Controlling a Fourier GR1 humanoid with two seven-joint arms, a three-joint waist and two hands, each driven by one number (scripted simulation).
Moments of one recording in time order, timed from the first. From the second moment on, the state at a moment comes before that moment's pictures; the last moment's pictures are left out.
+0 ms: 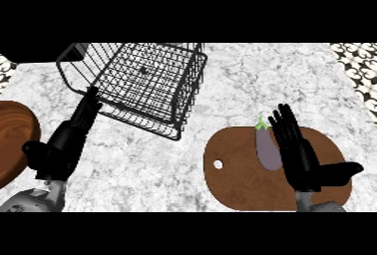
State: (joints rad) left arm -0.12 0.44 -0.28 -1.68 0.20 0.28 0.14; right arm -0.04 -0.22 0.26 -1.51 -0.43 -0.21 -0.18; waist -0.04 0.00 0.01
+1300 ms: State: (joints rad) left arm -0.14 0.34 -0.29 -1.68 0.32 0.18 0.17; right arm -0.40 -0.86 0.43 -1.59 -0.05 -0.05 0.81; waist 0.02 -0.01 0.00
